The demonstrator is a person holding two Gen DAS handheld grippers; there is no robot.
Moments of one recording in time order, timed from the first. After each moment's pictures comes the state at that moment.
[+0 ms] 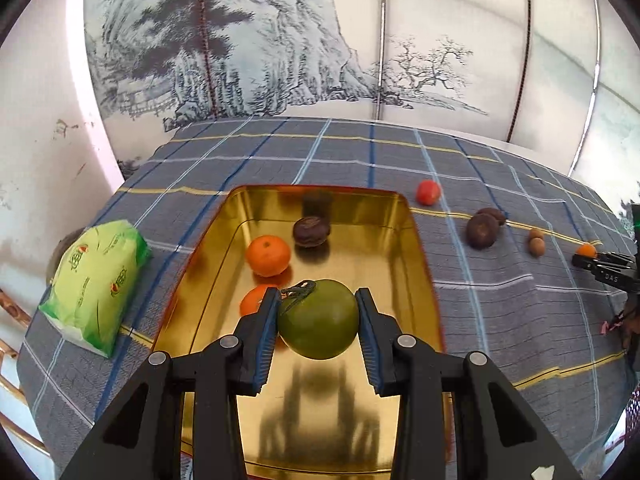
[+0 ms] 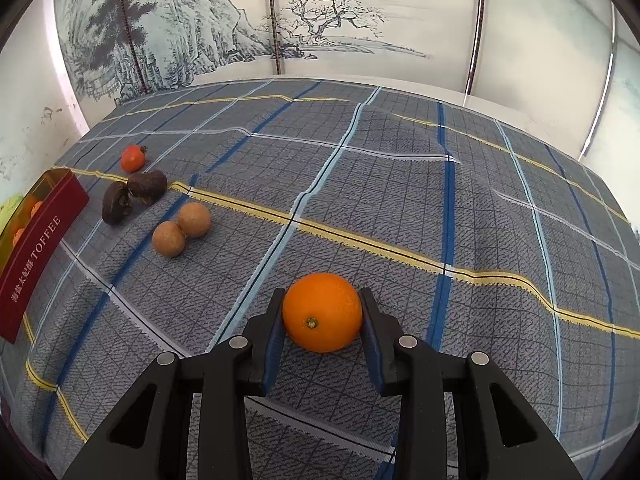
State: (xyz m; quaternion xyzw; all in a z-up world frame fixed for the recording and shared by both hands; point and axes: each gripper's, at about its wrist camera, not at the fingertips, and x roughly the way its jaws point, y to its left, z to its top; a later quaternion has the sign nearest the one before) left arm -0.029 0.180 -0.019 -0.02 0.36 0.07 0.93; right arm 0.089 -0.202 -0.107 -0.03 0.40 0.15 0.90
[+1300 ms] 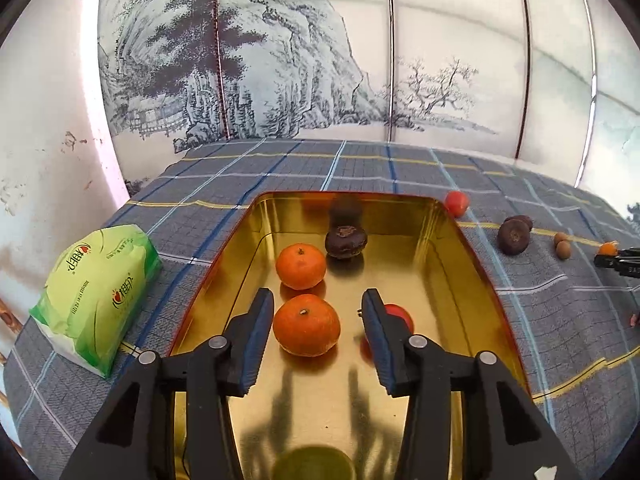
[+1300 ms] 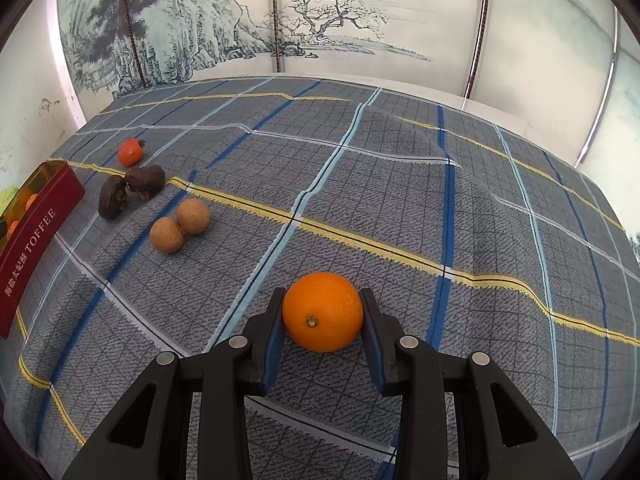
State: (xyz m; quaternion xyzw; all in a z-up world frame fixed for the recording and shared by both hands) left arm -0.032 0.207 -0.045 -0.01 0.29 0.07 0.95; right arm 0.089 -0.196 -0.107 -0.04 0.40 0.15 0.90
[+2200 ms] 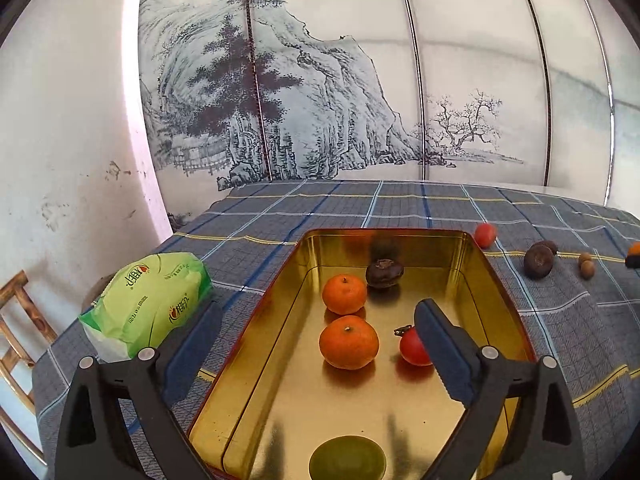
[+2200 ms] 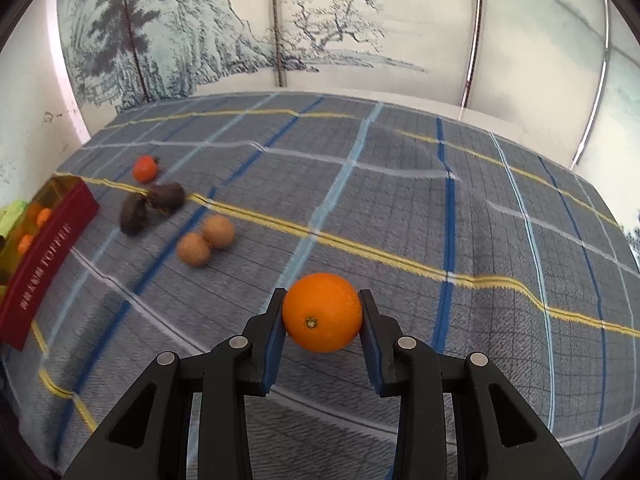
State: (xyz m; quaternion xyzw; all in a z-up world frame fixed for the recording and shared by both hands) left arm -0.057 0.203 -0.040 0.02 0.21 0.15 0.97; right arm 0.071 -0.191 -0.081 -0.03 0.38 0.15 0.91
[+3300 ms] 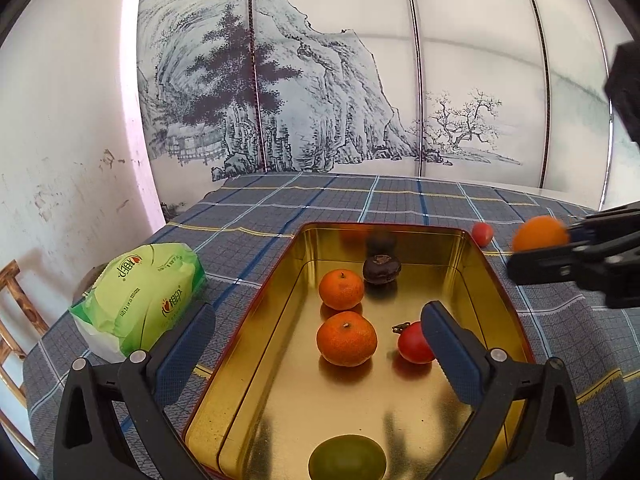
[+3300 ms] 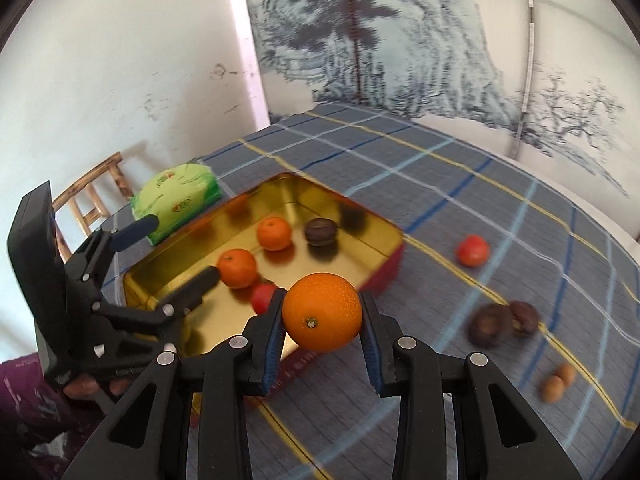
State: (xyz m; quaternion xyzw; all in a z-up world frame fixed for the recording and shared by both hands) left arm -0.053 0.210 -0.040 0.01 0.22 0.13 0.97; right arm 0.010 0.074 -0.026 -0.11 0.33 0.41 0.84
